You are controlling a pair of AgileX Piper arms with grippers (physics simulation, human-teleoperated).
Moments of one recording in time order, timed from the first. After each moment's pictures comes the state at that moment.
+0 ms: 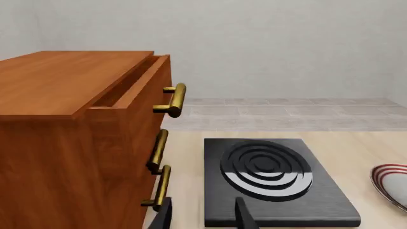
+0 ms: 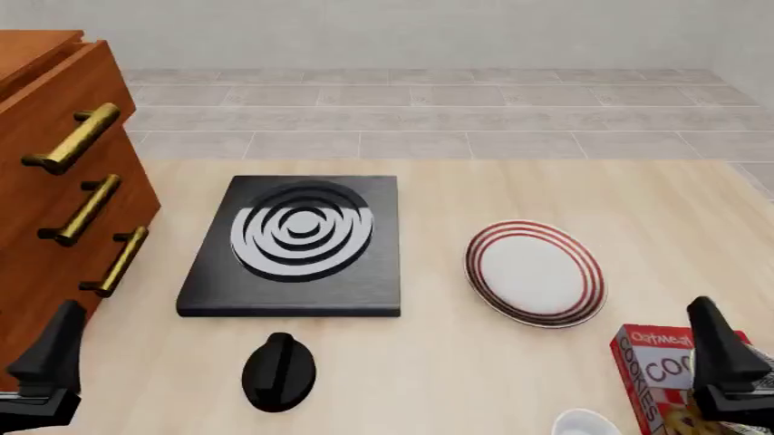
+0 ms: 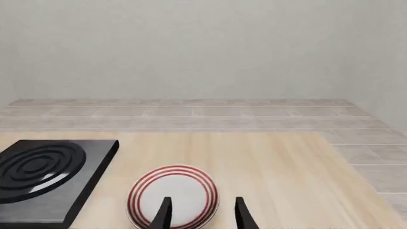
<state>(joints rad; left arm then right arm) 0.00 0.00 0.00 0.00 0.00 0.00 0.03 0.00 -0.03 0.00</state>
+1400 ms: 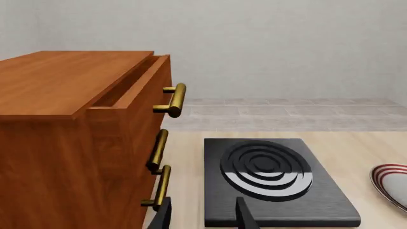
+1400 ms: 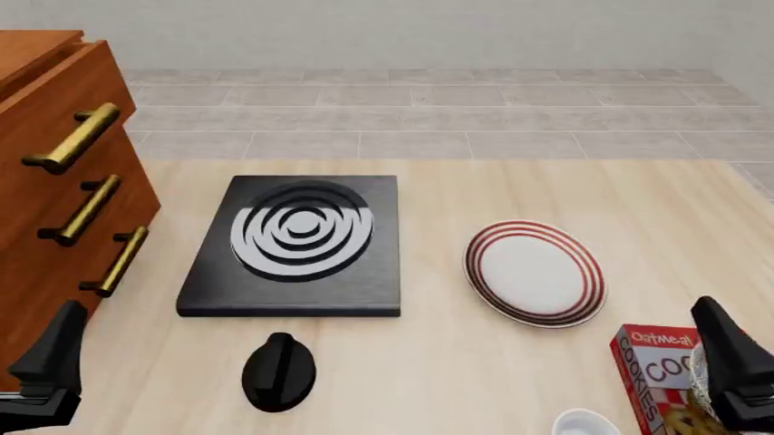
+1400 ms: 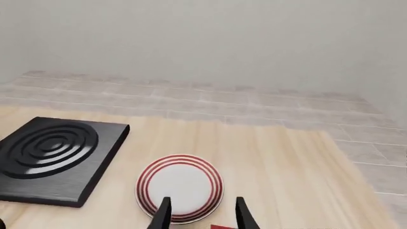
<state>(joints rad) 0.00 0.00 0.00 0.00 0.00 0.06 0.01 -0.15 0.22 -0.06</state>
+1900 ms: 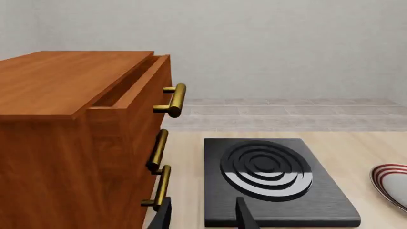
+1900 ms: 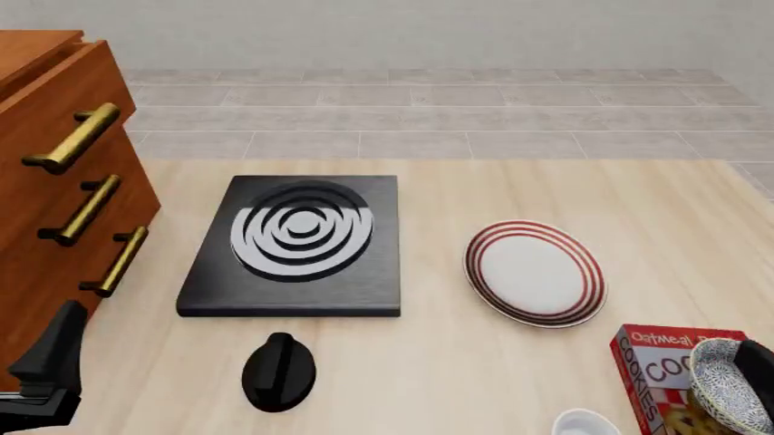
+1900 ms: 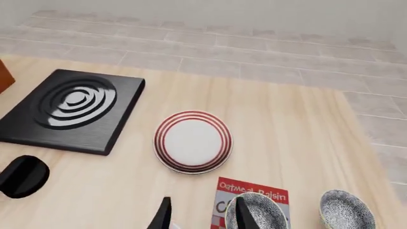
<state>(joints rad) 0.00 0.00 0.00 0.00 0.00 0.12 0.00 -0.48 0.82 -0.04</state>
